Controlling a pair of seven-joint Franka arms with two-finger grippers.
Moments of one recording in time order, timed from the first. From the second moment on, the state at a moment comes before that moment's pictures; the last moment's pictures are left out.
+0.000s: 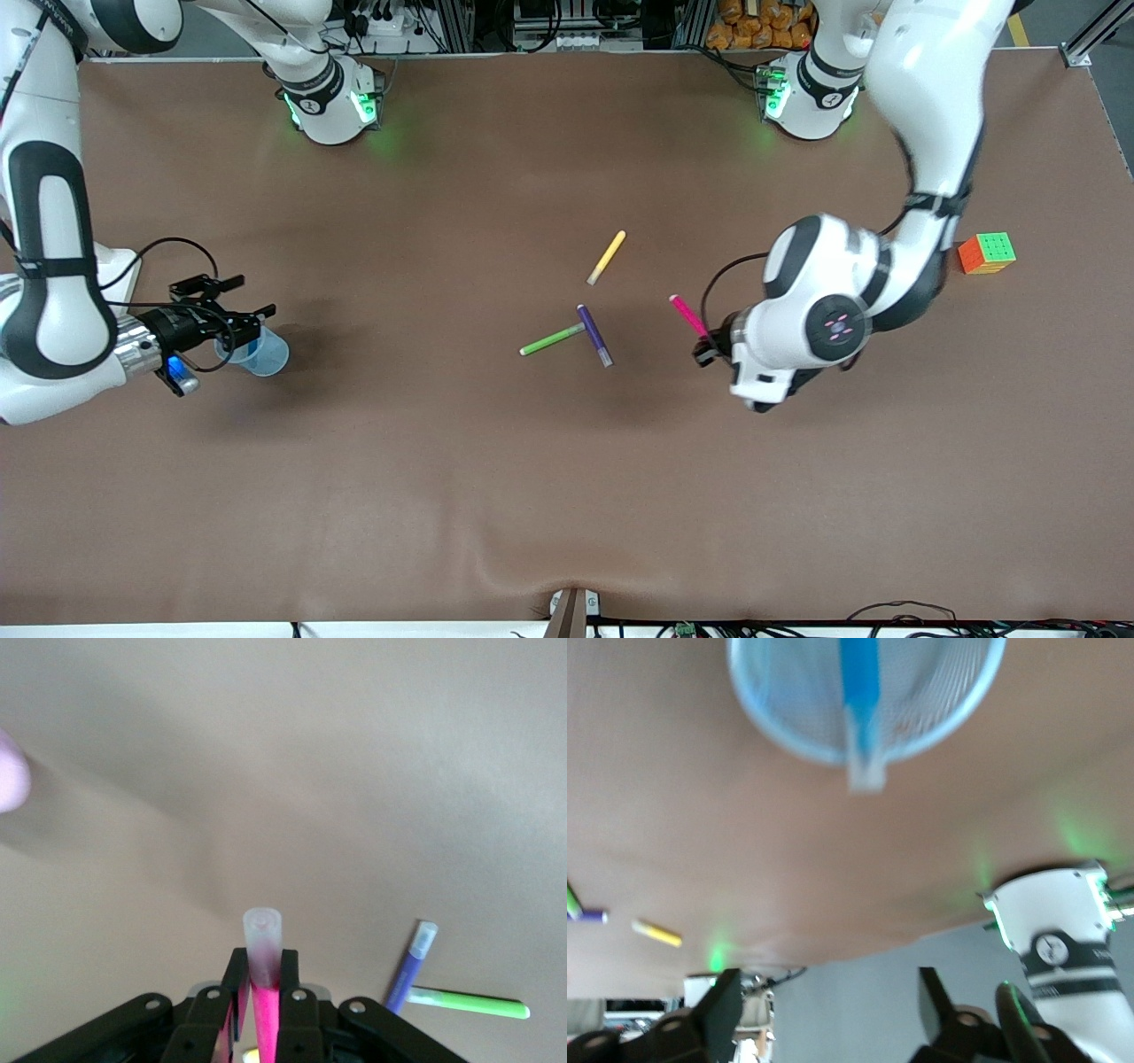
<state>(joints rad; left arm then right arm) -0.22 0.52 -0.19 -1.55 -0.11 1.87 -0.95 -0.21 0.66 0.01 -1.39 0.40 1.17 0.48</state>
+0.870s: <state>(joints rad) -0.06 0.23 -0.19 -1.60 0.19 1.68 -0.85 -0.09 0.55 0.05 -0.95 0.33 1.05 0.48</state>
